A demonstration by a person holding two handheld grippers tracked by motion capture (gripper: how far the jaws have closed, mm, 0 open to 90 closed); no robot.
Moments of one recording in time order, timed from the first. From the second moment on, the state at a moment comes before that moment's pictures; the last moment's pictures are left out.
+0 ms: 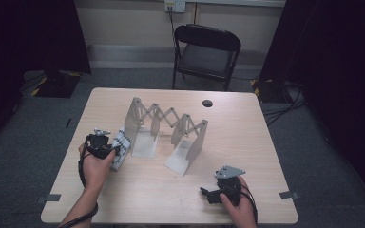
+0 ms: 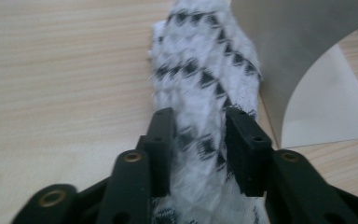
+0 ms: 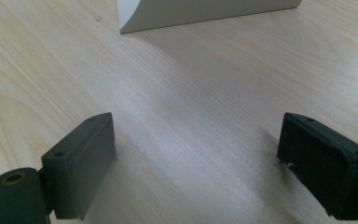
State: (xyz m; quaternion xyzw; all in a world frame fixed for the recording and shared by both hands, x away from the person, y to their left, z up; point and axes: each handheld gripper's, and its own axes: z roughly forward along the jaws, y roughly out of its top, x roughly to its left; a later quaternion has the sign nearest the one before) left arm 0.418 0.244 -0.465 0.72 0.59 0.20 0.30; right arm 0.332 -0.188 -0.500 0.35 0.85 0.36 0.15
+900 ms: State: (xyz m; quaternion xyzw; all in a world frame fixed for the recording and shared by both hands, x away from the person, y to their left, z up) left arm 0.403 0.235 -0.471 0.76 0.56 0.18 0.29; right arm 0.332 -0.188 -0.500 0.35 0.85 0.36 0.15
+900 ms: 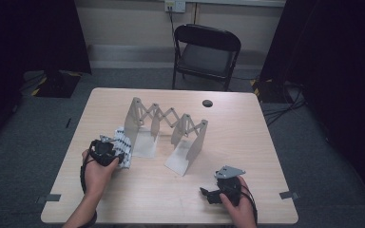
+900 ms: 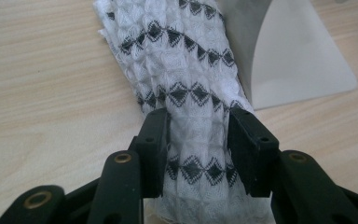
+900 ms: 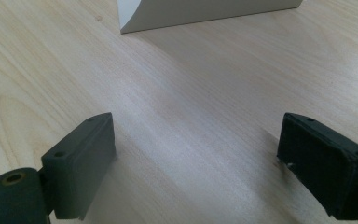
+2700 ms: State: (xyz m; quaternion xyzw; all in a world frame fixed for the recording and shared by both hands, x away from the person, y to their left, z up) left arm 0.423 0.229 -0.478 0.77 0.55 0.16 0.29; right arm 0.335 -0.186 -0.500 0.35 0.85 0.37 0.15
